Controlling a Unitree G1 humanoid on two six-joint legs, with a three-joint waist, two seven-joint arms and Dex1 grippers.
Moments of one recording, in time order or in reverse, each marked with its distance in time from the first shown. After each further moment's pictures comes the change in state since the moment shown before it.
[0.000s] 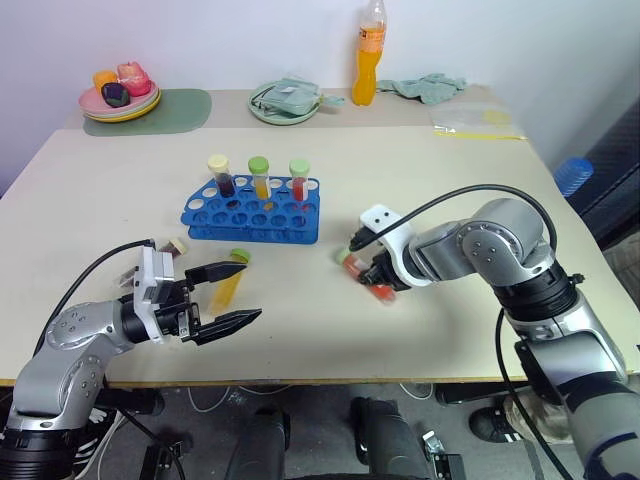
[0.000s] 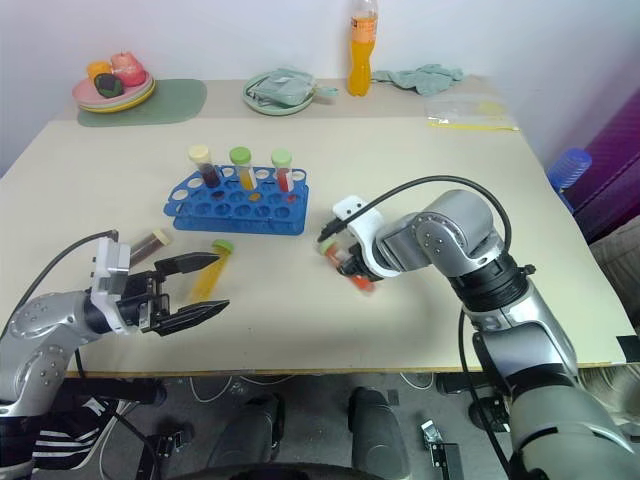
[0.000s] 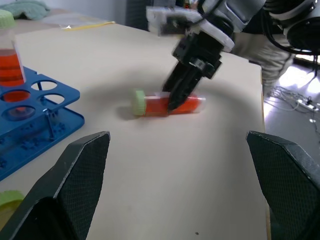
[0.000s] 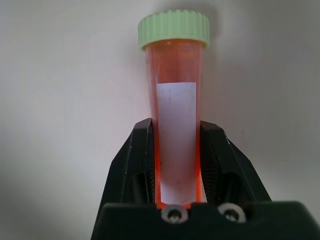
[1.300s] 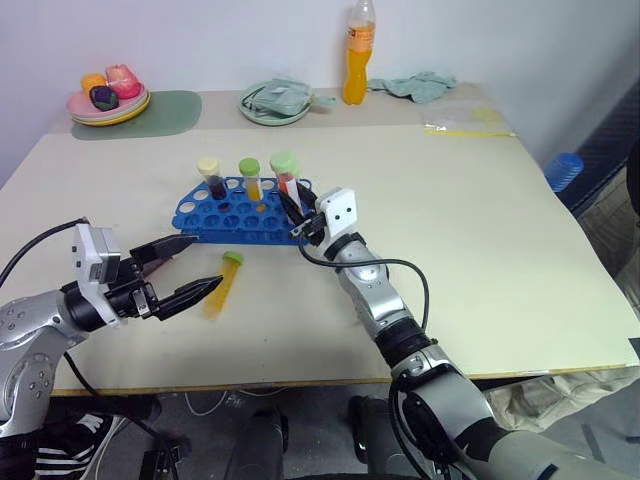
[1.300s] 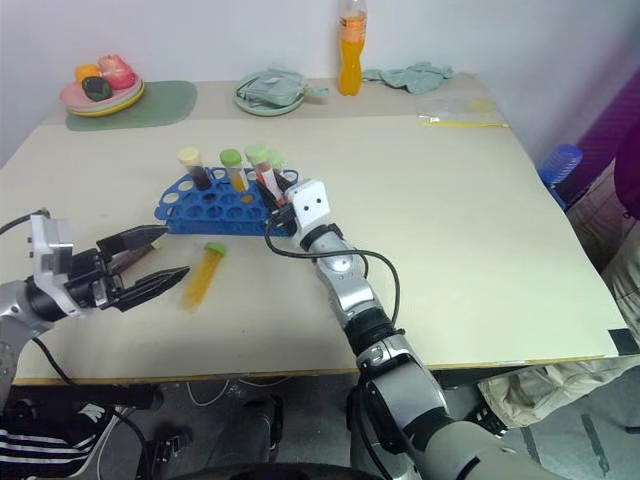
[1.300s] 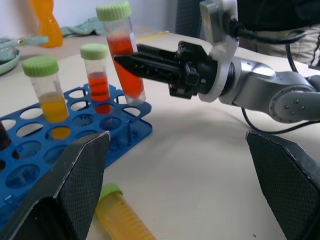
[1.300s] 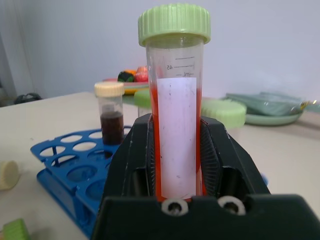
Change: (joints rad) left arm 0.044 0.069 0.208 -0.027 -0.049 0.057 0.115; right arm 0.215 0.684 -0.159 0.792 -0.825 -1.872 0.182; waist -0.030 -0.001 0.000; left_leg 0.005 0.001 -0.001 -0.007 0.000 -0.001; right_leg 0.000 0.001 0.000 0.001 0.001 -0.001
